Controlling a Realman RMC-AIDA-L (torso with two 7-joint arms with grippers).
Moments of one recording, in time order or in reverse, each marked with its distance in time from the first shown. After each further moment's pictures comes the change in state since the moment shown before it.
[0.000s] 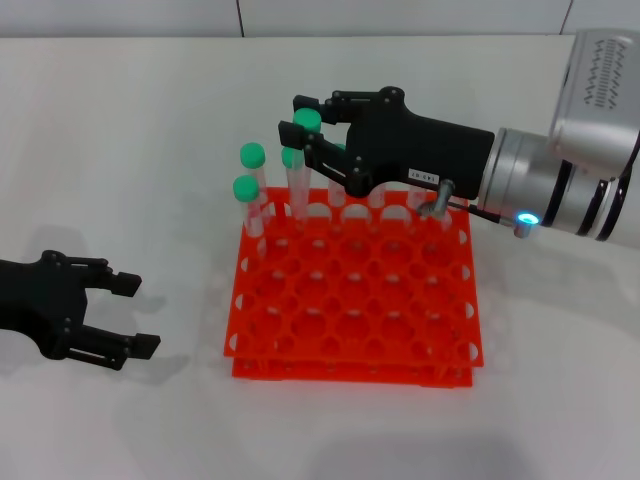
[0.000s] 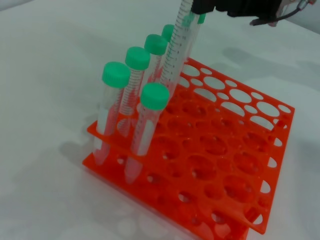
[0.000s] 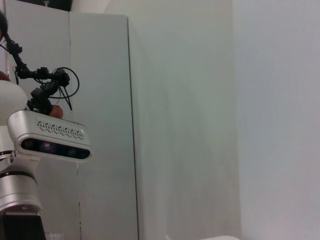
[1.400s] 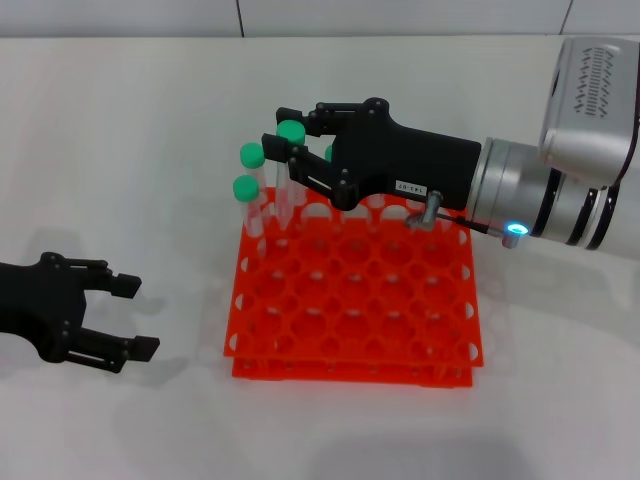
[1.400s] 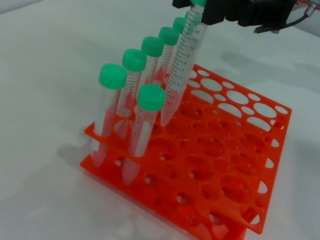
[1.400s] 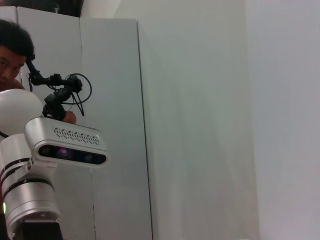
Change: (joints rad) left arm 0.008 0.000 -0.003 -0.002 -0.009 0.003 0.015; right arm -0.003 0.000 -0.059 -0.020 0.040 0.001 0.009
